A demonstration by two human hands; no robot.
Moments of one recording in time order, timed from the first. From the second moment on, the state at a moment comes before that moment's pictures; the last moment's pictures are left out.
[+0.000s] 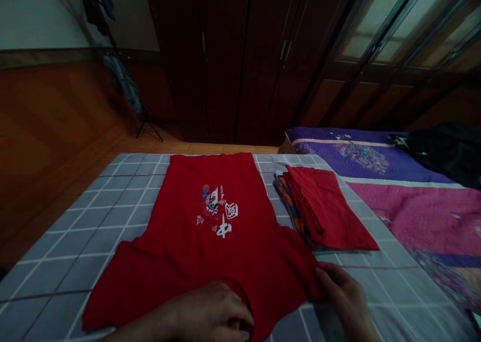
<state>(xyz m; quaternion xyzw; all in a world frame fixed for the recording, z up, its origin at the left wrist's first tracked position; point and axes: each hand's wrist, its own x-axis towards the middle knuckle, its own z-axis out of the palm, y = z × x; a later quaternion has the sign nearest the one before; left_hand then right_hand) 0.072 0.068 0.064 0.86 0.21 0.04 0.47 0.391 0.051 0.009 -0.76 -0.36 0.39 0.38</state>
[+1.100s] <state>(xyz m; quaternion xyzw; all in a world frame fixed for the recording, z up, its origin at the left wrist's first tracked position) 0.194 0.161 0.024 0.95 0.25 0.08 0.18 0.383 0.031 0.002 -0.79 -0.40 0.27 0.36</state>
